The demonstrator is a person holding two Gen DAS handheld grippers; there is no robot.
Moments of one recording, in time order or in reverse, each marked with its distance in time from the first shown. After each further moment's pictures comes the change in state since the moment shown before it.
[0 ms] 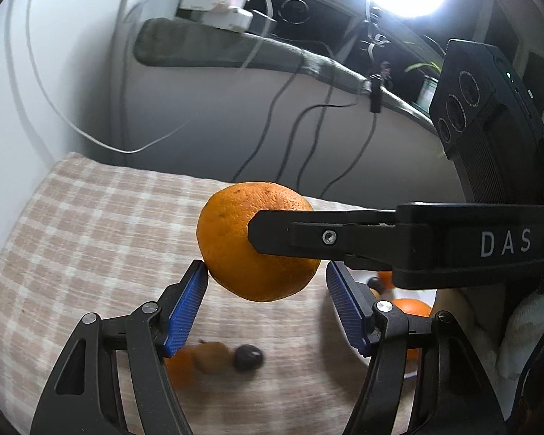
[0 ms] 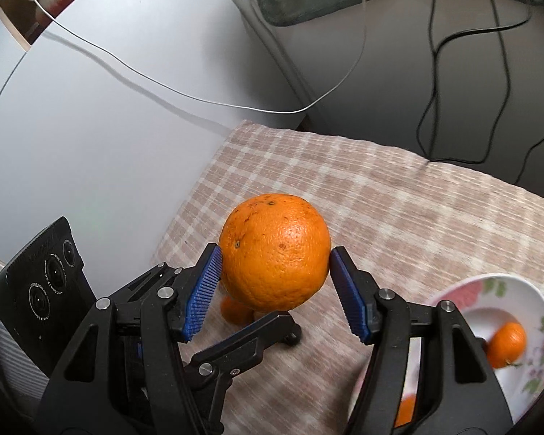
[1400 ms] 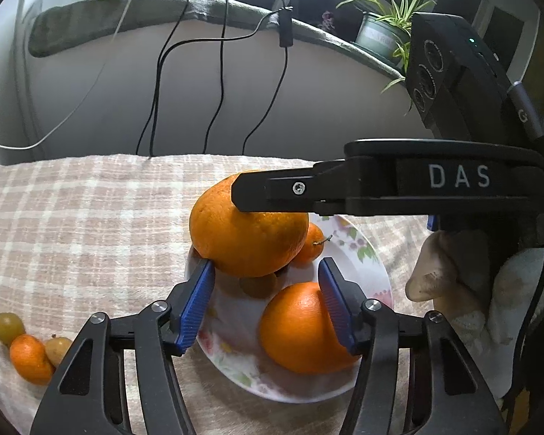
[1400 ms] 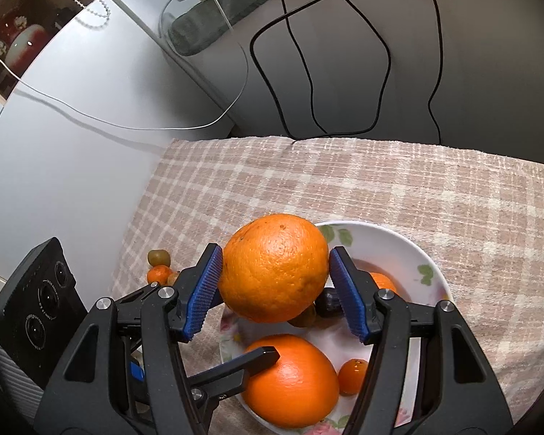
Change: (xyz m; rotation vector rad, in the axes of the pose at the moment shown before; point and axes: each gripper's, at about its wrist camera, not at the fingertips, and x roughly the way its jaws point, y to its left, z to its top) left arm 0.054 -0.097 -0.017 0.130 0.145 -0.134; right arm -0.061 -0.103 -0.034 0.146 -0.047 -0.089
